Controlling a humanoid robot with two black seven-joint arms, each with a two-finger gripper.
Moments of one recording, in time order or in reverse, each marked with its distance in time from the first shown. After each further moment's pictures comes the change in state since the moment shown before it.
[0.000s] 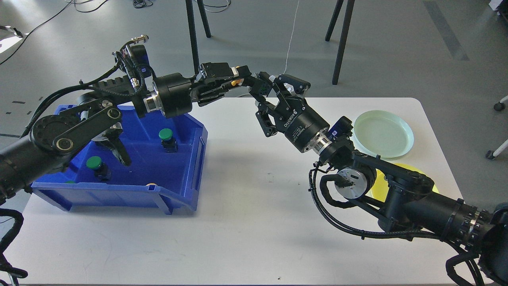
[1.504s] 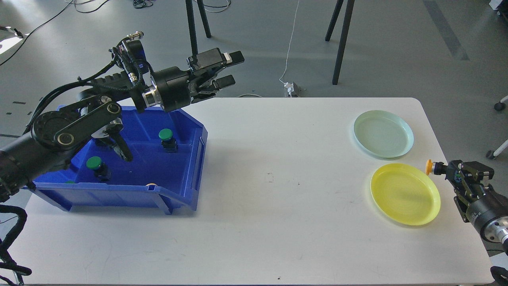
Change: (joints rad) left arm -0.012 -0.017 -0.004 0.043 -0.034 0.000 0.000; right arm -0.582 -0.829 0.022 0.430 -0.229 -0.654 -0.001
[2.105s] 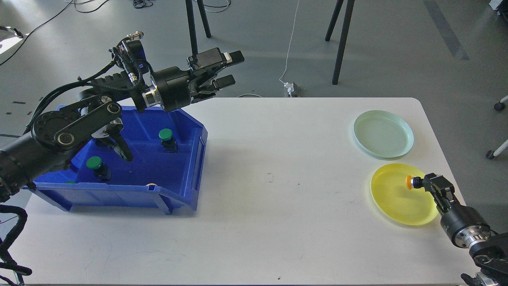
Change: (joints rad) left arm 0.000 -0.001 0.000 0.002 -0.002 0.000 0.000; right arm 0.058 0.209 -0.084 -0.331 -0.190 0.000 0.000
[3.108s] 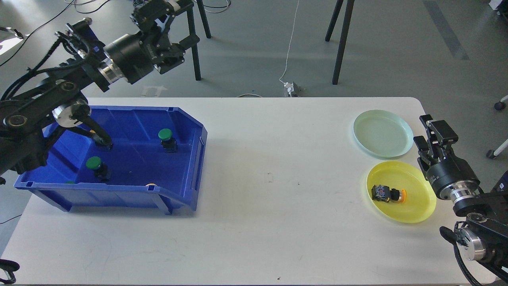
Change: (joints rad) left arm 0.021 0.163 -0.115 0.031 -0.341 0.000 0.000; right arm 0.017 0.018 0.329 0.289 0.036 0.000 0.000
